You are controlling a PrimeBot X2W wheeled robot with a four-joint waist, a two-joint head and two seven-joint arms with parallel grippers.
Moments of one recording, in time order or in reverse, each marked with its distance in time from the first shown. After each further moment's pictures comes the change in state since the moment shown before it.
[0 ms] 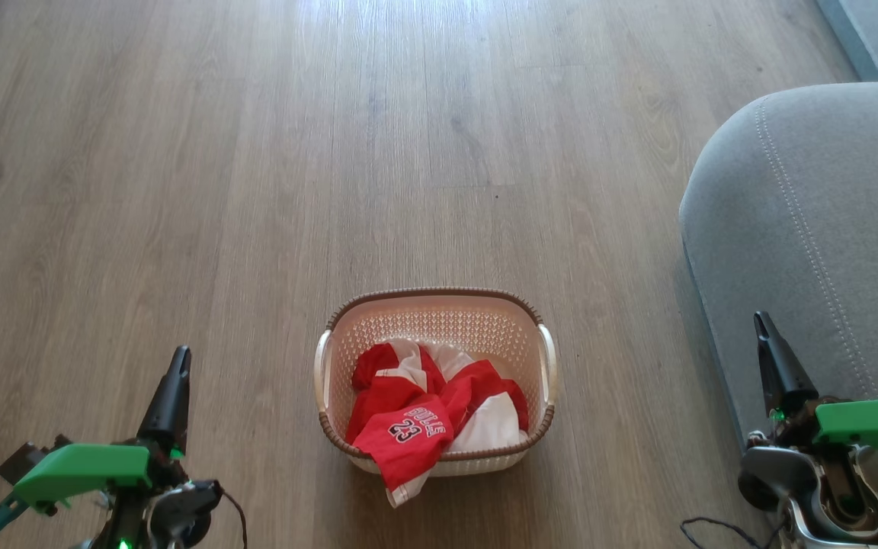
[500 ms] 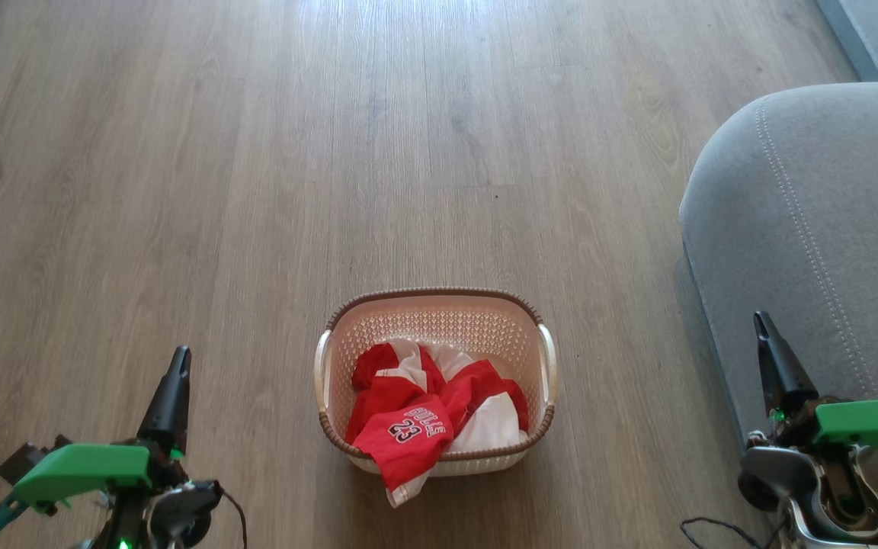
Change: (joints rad) left arm 0.000 0.000 0.000 0.000 0.000 0.000 0.000; right arm 0.000 0.000 0.000 0.000 0.000 0.000 0.000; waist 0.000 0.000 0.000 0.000
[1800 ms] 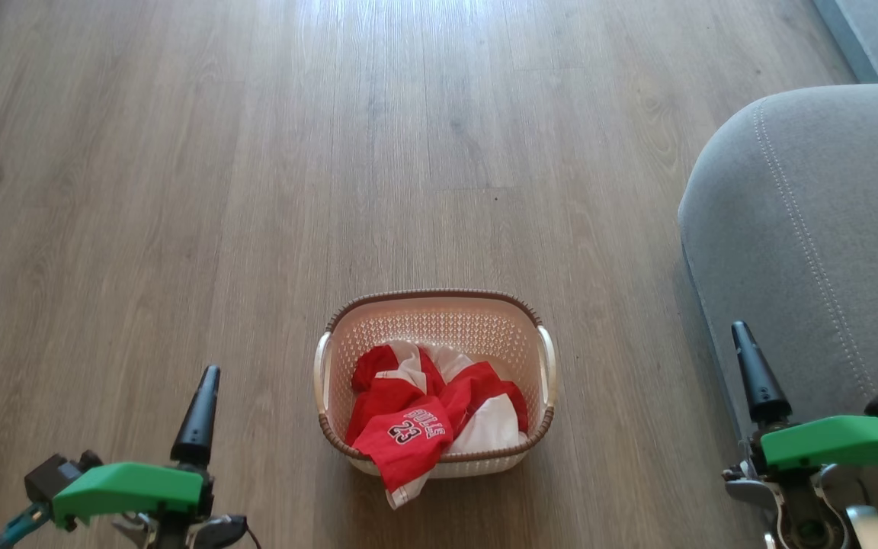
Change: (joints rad) left arm 0.048 0.000 -0.072 0.018 0.245 0.017 -0.091; right arm 0.058 0.006 0.049 -0.029 -0.397 0.000 -0.094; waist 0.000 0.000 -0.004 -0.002
